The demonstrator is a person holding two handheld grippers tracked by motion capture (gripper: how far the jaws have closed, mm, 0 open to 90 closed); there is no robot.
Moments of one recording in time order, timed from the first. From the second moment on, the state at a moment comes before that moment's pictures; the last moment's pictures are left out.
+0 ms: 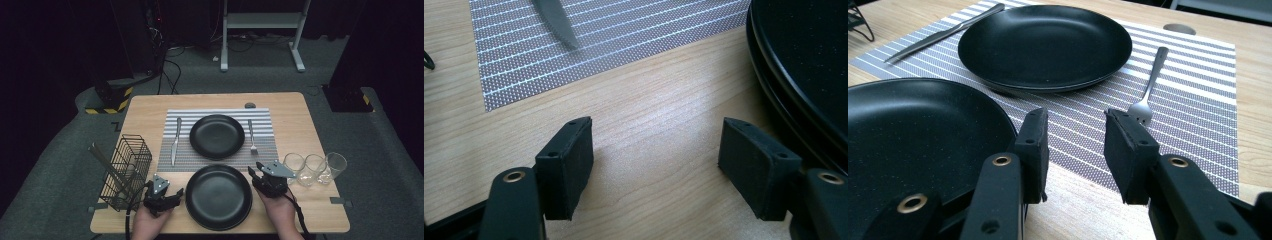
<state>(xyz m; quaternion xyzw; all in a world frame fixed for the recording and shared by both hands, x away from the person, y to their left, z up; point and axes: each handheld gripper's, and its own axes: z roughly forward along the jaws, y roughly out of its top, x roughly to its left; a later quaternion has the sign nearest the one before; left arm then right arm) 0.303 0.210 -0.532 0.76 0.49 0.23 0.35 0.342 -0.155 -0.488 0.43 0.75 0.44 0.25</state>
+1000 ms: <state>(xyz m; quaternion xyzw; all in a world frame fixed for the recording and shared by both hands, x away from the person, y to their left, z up) 0.303 0.209 -0.532 0.77 0.48 0.23 0.35 0.340 -0.172 -0.469 0.44 0.74 0.45 0.25</state>
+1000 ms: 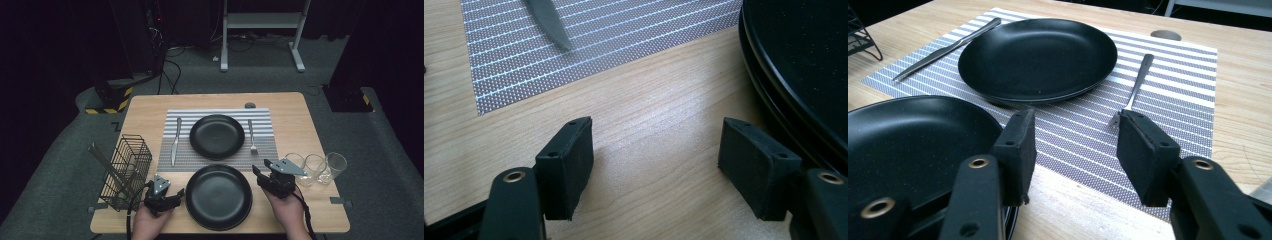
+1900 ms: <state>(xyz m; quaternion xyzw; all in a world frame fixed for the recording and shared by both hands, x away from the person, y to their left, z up) 0.303 0.209 -0.532 0.77 0.48 0.23 0.35 0.335 -0.207 -0.446 0.45 0.70 0.47 0.29</state>
